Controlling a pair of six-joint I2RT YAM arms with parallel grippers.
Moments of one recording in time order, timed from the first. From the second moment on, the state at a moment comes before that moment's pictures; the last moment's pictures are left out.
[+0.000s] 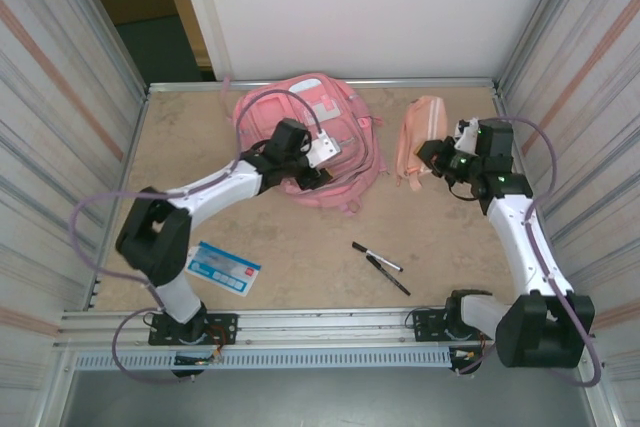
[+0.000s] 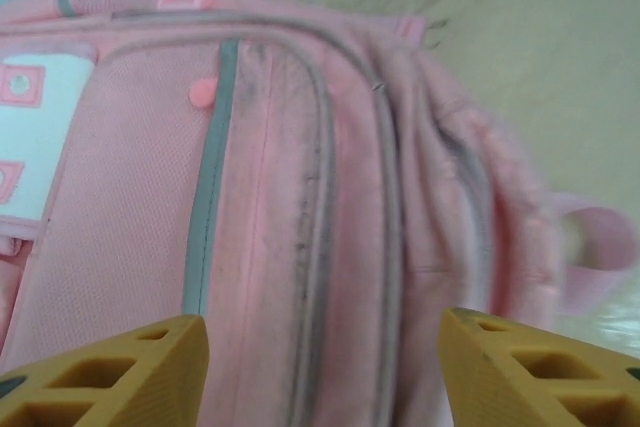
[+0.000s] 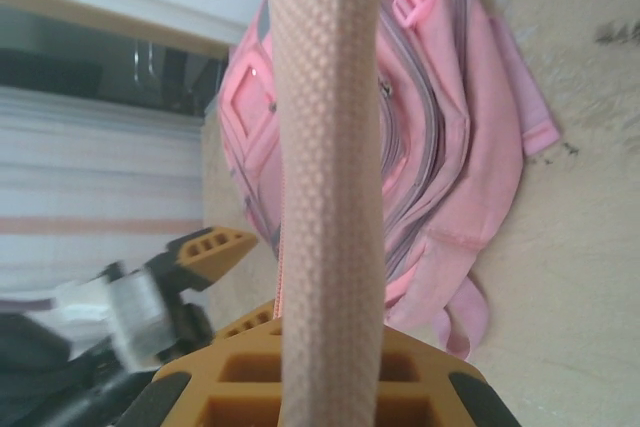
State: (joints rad) left arm -0.65 1.74 1.24 -0.24 0.09 0.49; right arm -0.02 1.10 0.92 -0.41 -0.62 0.80
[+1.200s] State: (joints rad) left arm -0.73 1.93 1.94 -0.79 -0.24 0.31; right arm 0.16 1.12 0.78 -0.43 -0.75 0.81
